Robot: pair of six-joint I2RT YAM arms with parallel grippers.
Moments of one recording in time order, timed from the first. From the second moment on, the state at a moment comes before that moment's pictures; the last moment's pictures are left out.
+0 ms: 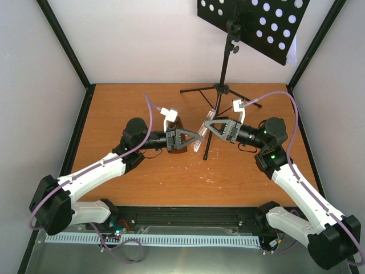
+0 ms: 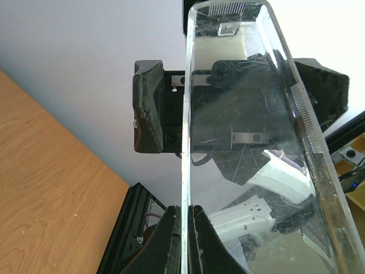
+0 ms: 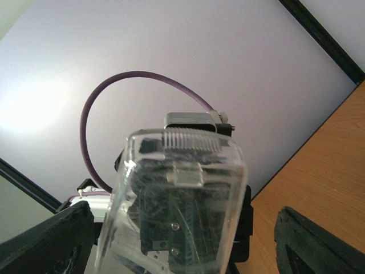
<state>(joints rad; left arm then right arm) -0.71 1.23 0.80 0.55 0.80 -0.93 0.42 0.96 0.78 0.40 -0.88 0.99</state>
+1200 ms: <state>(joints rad) -0.60 1.03 0.71 0.27 0.58 -0.78 0.45 0.86 0.76 0.13 -0.68 0.75</state>
